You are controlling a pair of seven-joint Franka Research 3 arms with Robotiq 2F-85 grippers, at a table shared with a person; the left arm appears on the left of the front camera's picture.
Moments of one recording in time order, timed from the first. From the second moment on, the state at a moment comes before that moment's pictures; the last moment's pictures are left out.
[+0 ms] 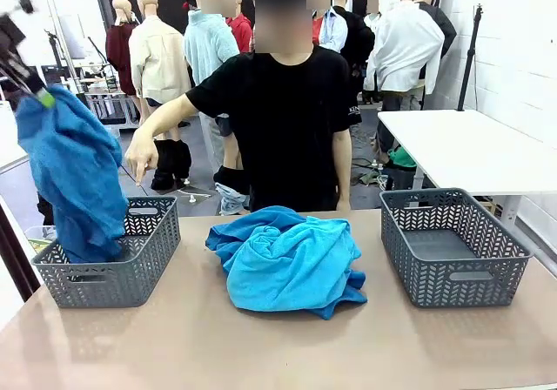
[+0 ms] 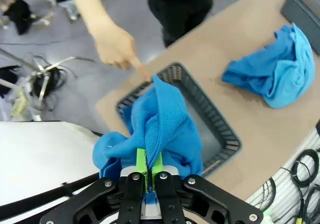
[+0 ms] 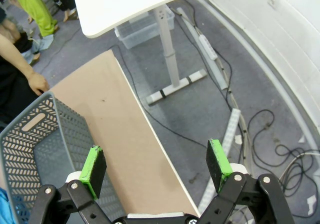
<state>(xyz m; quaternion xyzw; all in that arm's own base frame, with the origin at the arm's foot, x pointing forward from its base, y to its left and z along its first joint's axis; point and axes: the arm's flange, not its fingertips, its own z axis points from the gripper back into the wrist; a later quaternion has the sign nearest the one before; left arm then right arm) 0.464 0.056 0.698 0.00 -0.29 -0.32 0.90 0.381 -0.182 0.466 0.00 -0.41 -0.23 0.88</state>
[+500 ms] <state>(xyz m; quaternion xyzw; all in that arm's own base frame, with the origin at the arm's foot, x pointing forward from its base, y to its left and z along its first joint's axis) 0.468 0.031 0.580 -0.05 -0.18 -0.35 0.92 0.381 -0.181 0.467 0.00 -0.41 -0.23 0.88</state>
